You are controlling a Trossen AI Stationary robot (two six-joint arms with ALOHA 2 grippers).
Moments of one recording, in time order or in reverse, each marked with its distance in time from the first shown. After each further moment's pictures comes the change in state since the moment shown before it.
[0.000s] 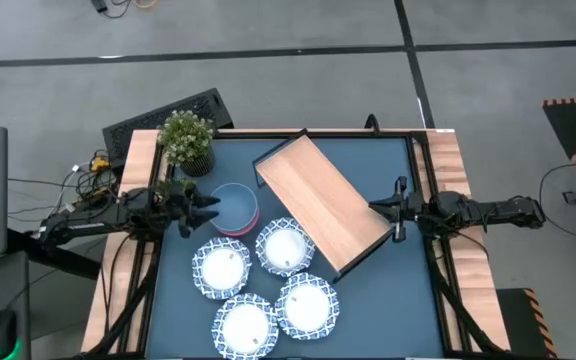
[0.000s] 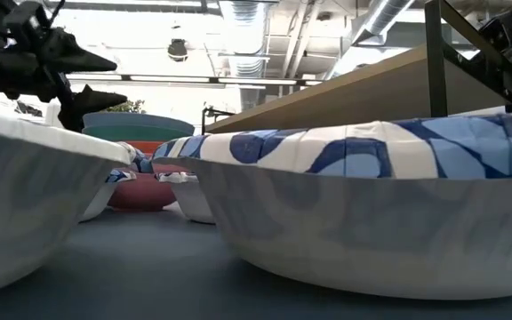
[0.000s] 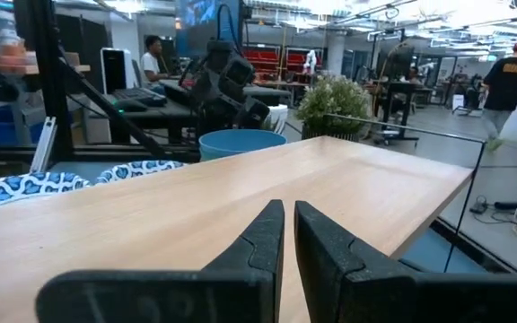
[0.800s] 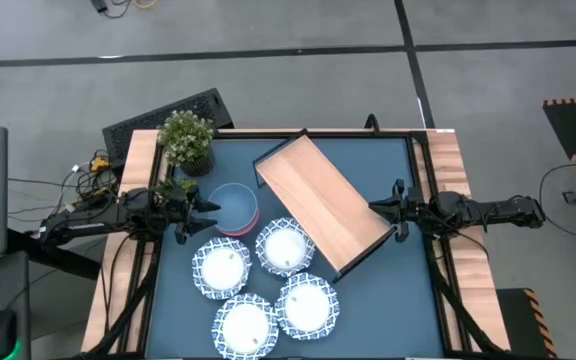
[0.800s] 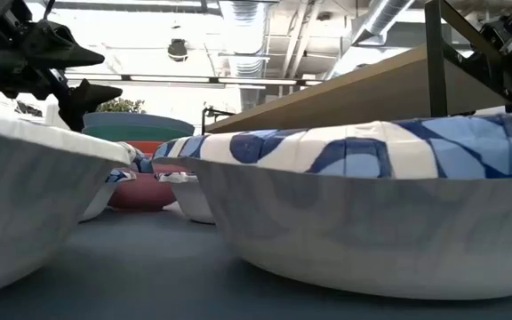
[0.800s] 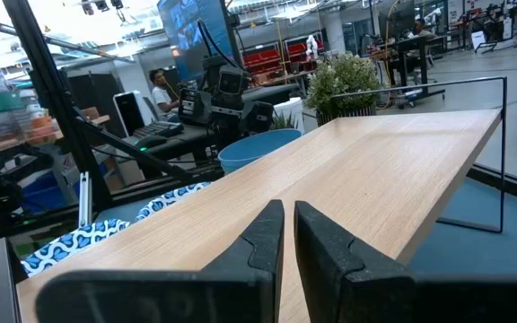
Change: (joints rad) left arm 0.000 0.000 0.000 -0.008 0.152 0.108; right arm 0.006 0.000 0.000 0.000 -0.001 0.294
